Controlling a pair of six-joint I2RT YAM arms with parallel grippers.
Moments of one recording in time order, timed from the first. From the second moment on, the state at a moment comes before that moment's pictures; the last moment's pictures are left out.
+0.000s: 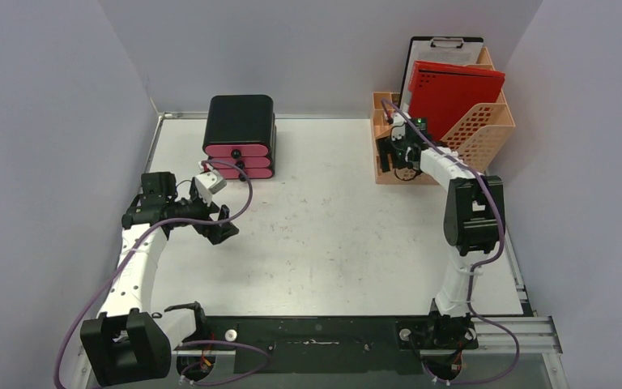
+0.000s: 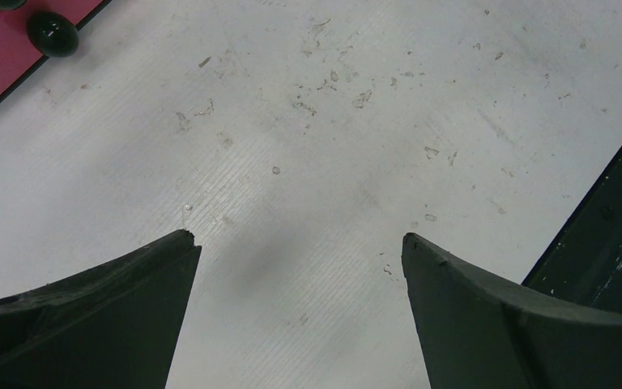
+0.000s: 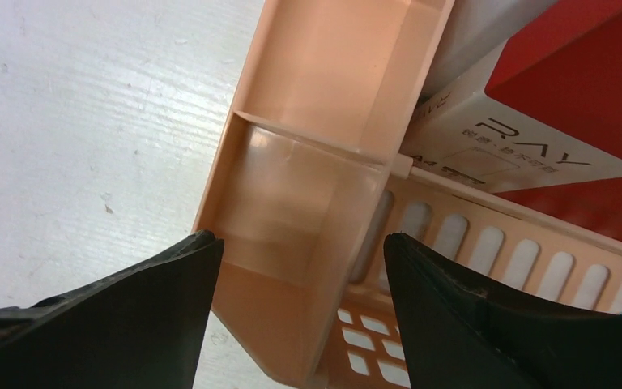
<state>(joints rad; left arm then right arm) 0.12 1.09 0.88 -0.76 0.80 0.61 0.11 1.97 1.44 -0.30 -0.12 -0.19</state>
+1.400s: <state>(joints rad) 0.13 1.11 0.88 -0.79 0.84 0.64 0.10 1.83 1.41 -1.02 -0.23 -1.22</state>
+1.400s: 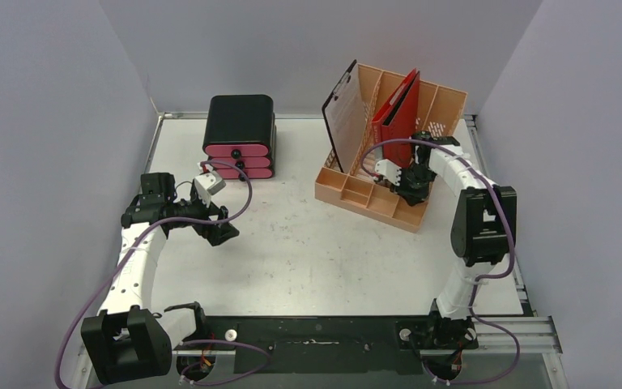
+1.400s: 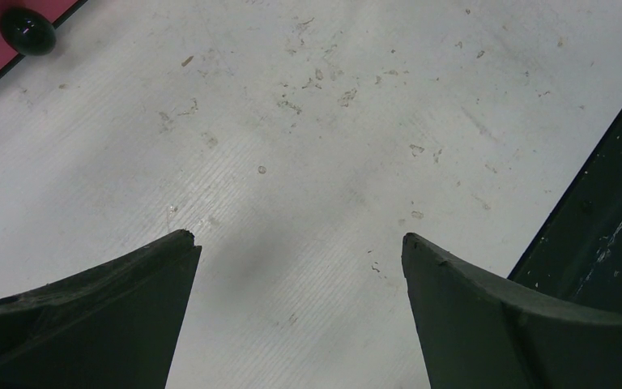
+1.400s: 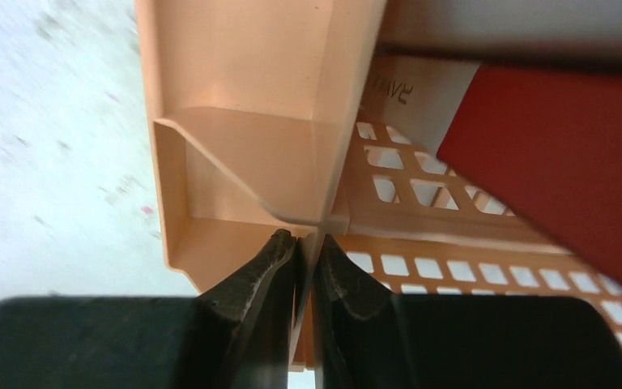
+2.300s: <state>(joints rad) 0.15 1.11 0.88 -0.79 0.85 0.64 -0.02 2.20 1.90 -0.95 0.04 -1.50</state>
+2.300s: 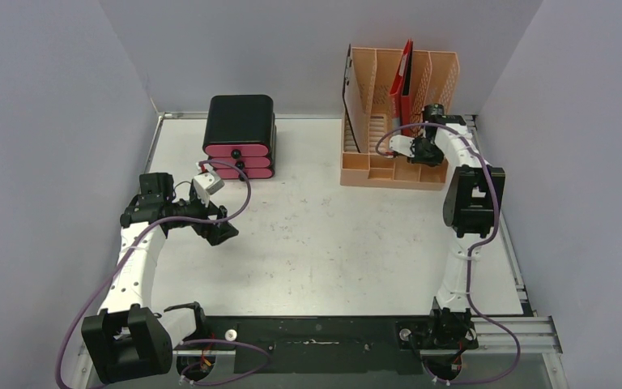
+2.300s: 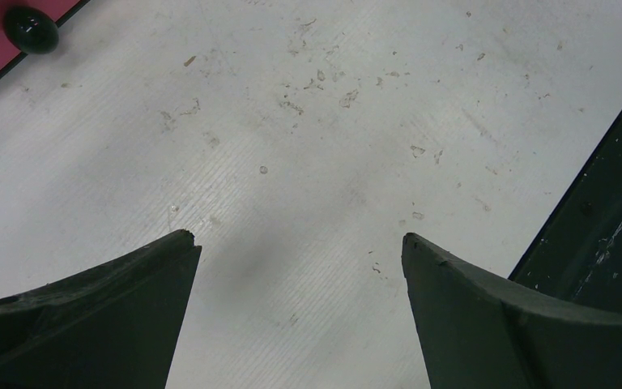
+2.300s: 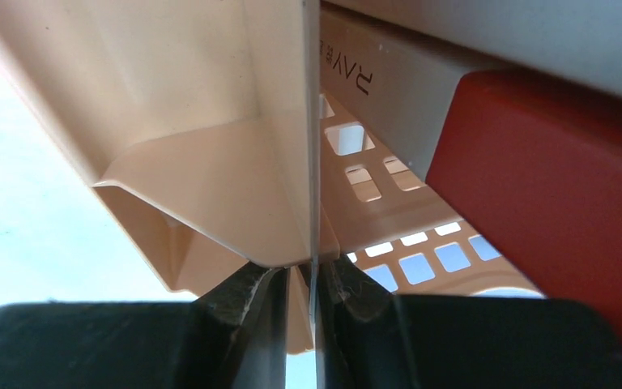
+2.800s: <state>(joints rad) 0.16 1.11 0.88 -0.79 0.85 0.63 -0.03 2.06 1.78 -0.95 0.08 -1.54</state>
